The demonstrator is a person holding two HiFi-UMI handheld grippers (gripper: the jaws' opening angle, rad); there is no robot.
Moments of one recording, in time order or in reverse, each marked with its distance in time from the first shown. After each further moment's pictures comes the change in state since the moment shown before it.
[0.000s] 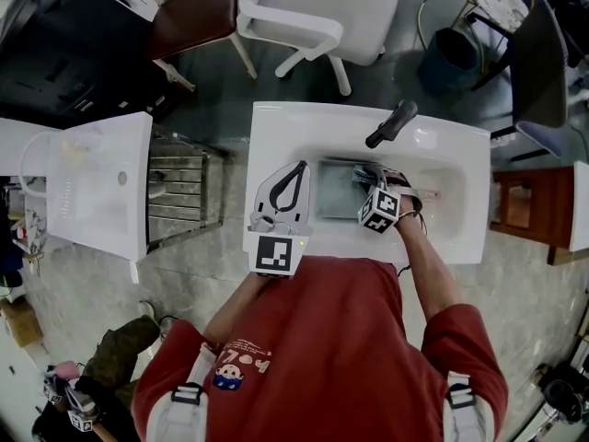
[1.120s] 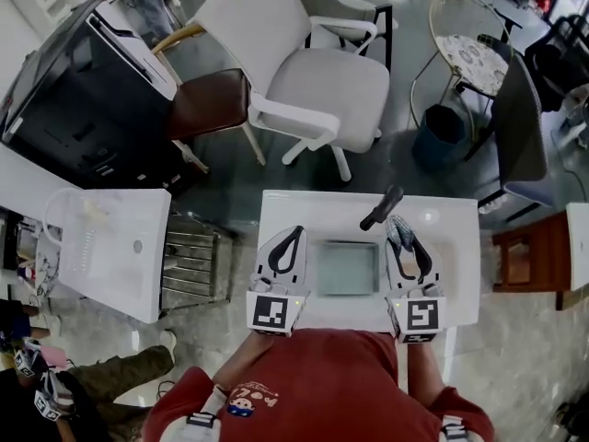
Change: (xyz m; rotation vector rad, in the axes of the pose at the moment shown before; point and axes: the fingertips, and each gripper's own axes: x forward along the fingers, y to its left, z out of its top) left arm 0.006 0.017 0.062 0.009 -0.093 0.009; right arm -0.287 -0.141 0.082 0.768 -0.634 -0.555
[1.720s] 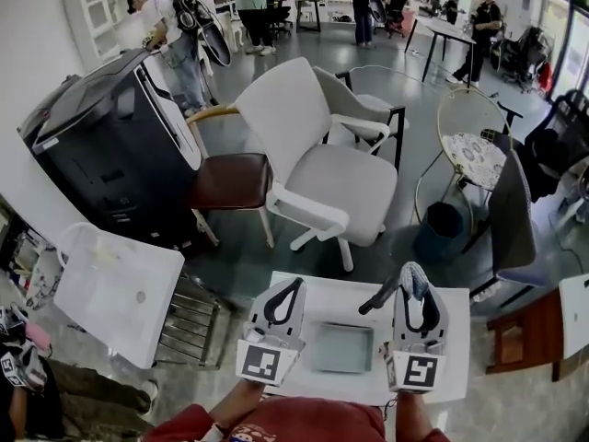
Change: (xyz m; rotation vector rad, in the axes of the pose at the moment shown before) left arm 0.000 0.028 0.102 0.051 -0.155 0.025; right arm 0.006 -0.032 0.113 -0.026 -0.314 -0.139
